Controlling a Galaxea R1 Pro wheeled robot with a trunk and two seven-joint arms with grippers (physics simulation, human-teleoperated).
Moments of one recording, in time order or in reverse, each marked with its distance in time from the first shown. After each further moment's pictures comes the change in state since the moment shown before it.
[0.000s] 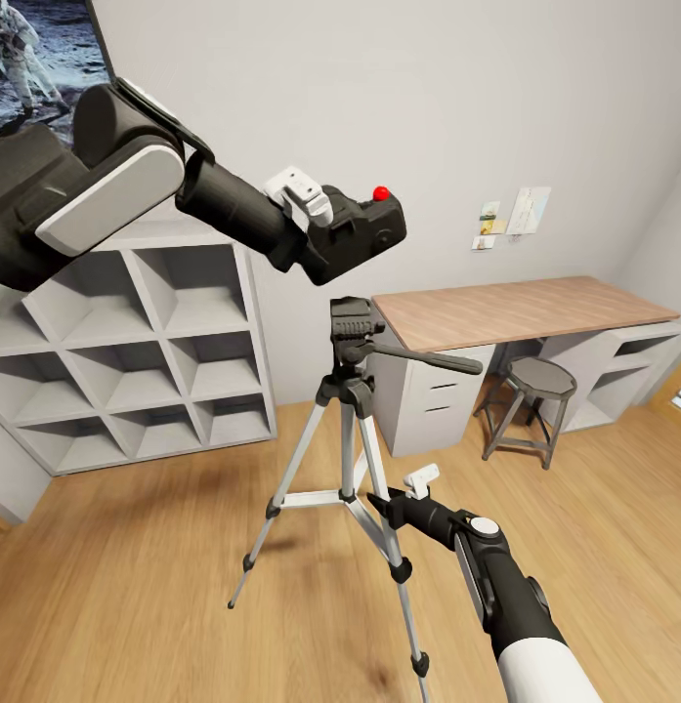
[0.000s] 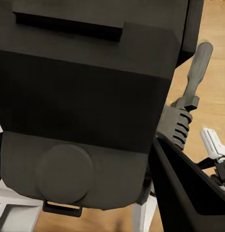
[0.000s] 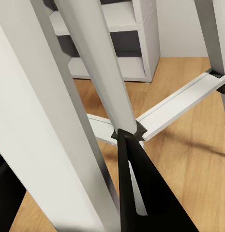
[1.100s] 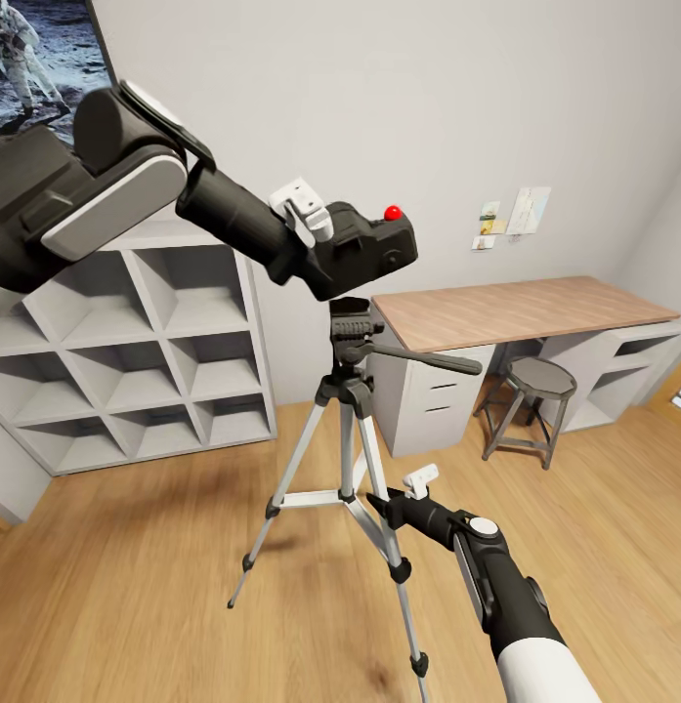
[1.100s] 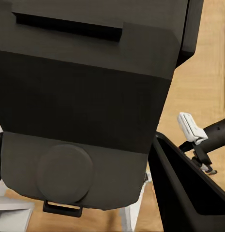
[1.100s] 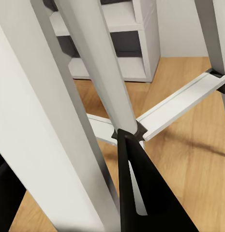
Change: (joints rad) left arm -0.003 0.005 -0.018 -0.013 -0.095 -0.005 -0.190; right arm 0.000 0.001 0.004 0.004 -0.006 -0.001 -0.005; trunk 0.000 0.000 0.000
